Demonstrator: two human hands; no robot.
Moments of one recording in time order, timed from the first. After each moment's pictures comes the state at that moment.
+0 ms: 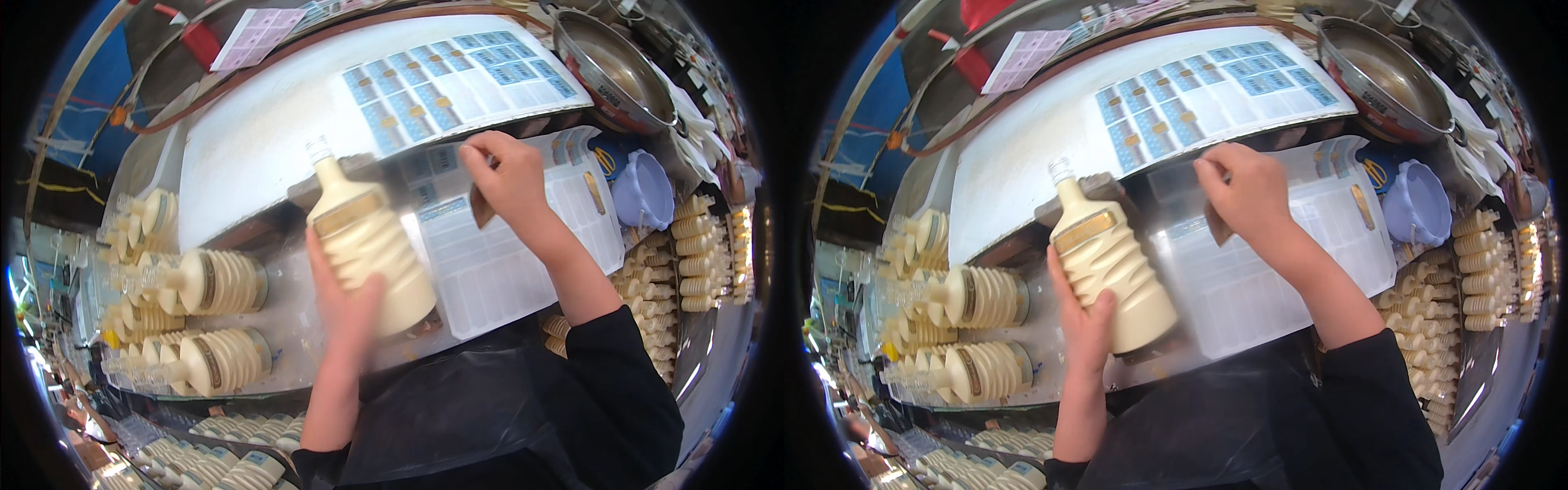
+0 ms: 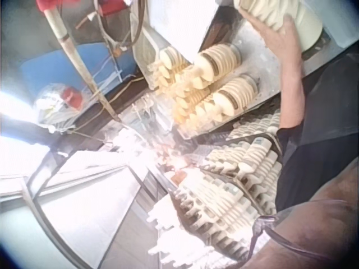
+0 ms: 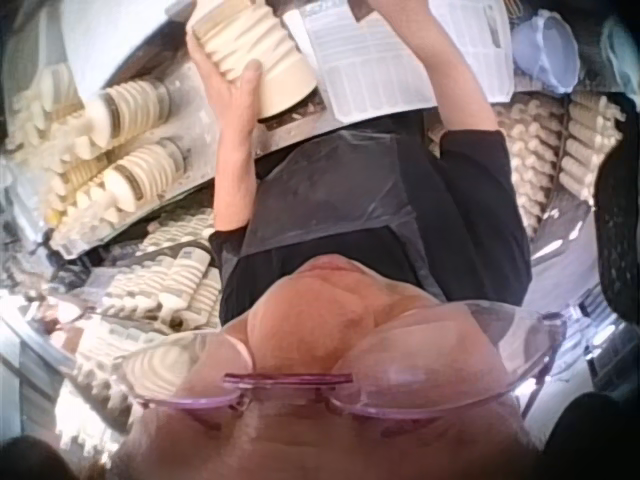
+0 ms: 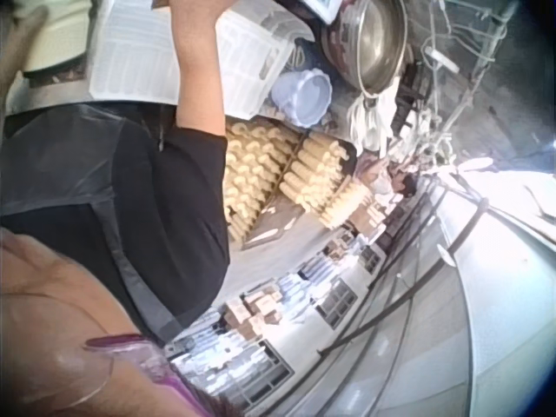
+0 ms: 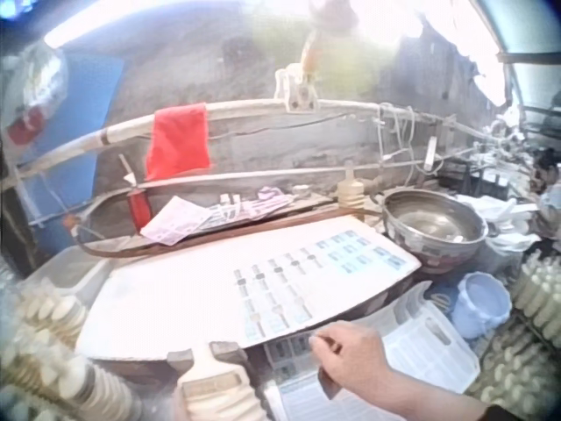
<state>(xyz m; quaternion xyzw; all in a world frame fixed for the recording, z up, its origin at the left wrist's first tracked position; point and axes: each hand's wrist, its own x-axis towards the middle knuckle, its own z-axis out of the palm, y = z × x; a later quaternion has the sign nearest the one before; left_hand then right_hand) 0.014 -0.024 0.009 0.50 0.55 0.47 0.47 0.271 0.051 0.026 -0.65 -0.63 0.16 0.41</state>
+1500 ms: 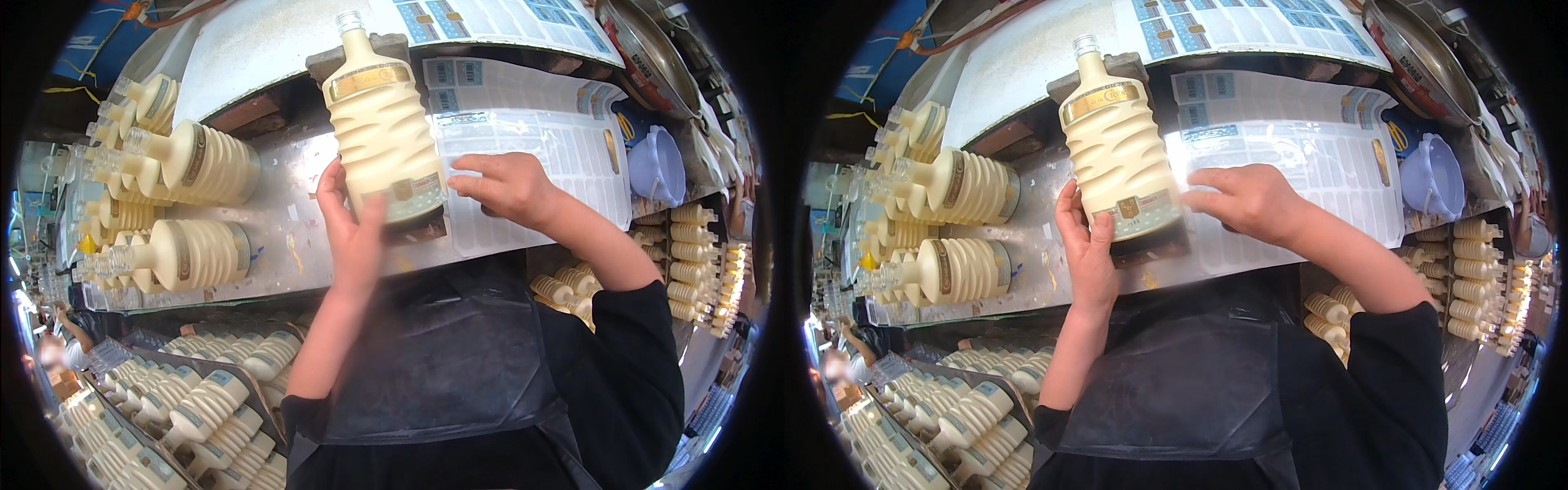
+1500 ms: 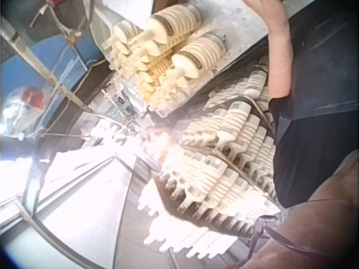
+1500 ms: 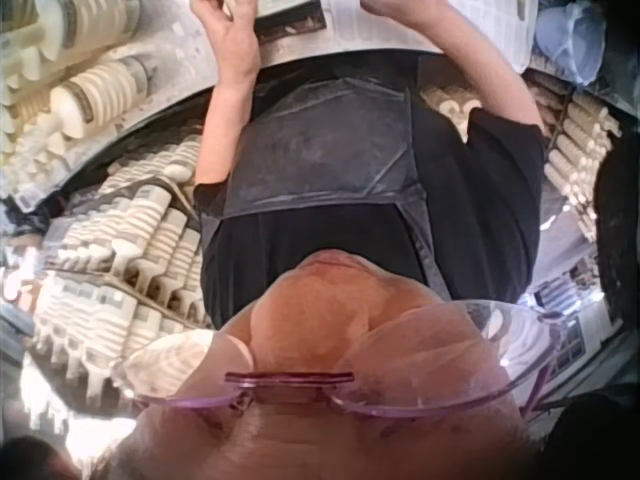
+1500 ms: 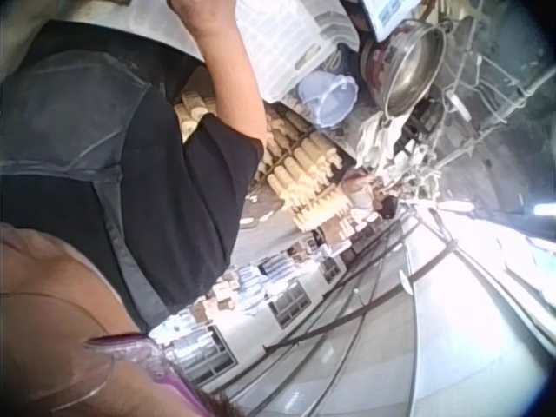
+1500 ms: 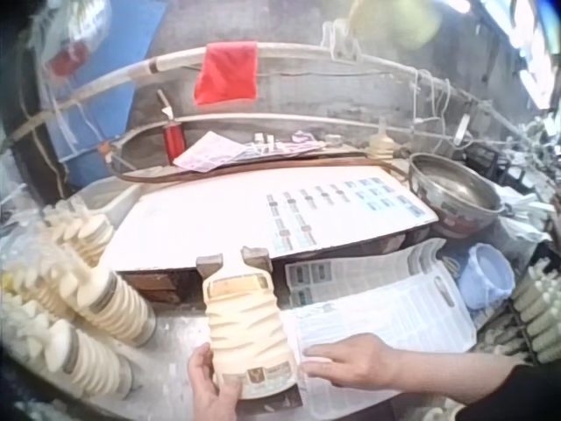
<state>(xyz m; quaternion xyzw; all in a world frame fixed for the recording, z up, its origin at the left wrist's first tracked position) 0.006 -0.080 -0.042 0.46 0.47 0.57 0.49 0.265 -0.031 -0.018 -0.29 -0.91 0.10 0.26</state>
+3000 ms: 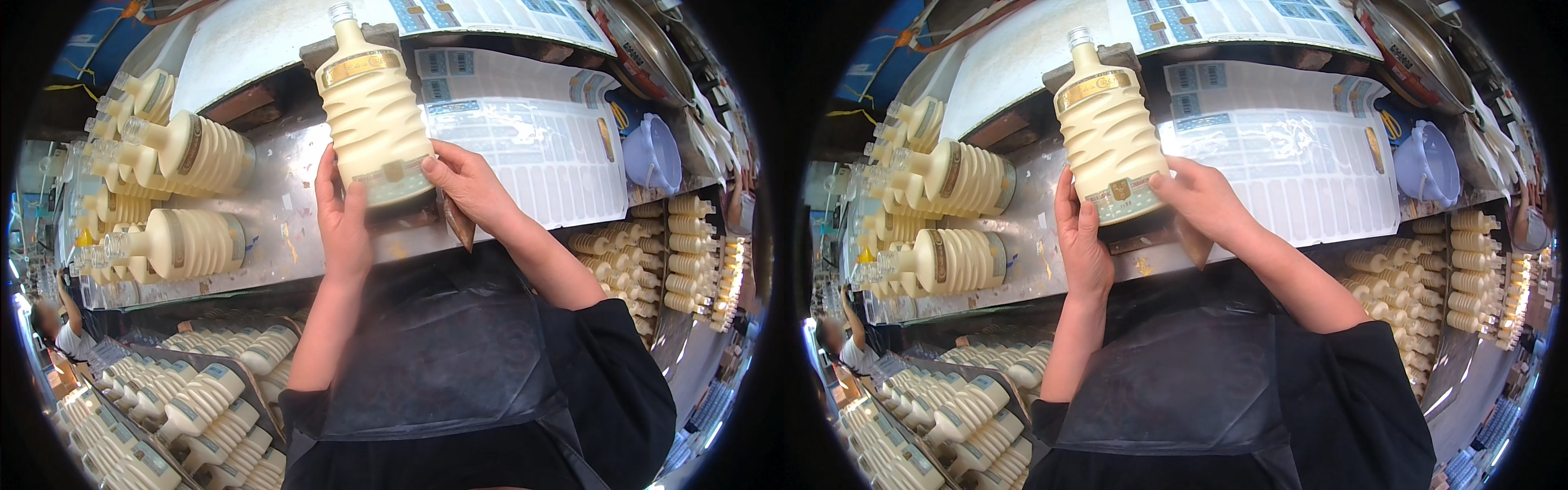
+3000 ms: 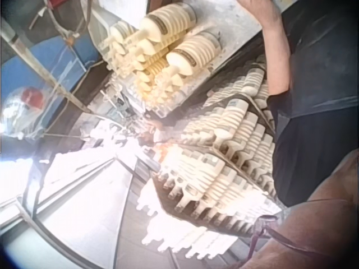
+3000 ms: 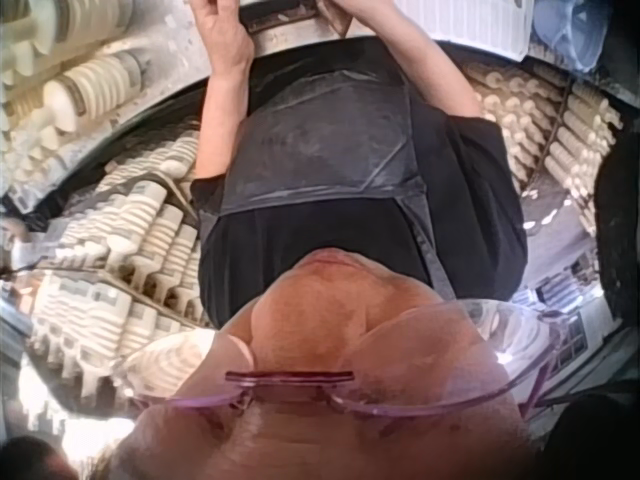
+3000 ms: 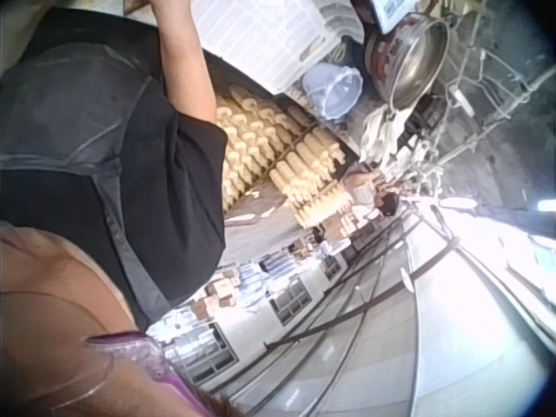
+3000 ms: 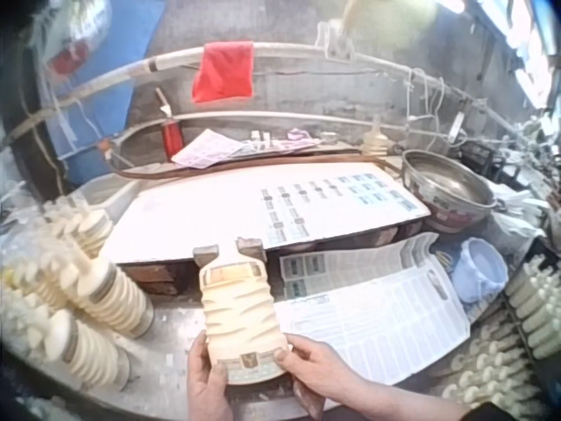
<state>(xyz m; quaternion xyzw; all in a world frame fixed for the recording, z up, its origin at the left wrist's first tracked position) 0.006 -0.085 -0.052 0.39 0.42 0.62 0.54 0.199 -0.058 -0.037 -0.48 -0.50 0.60 0.39</state>
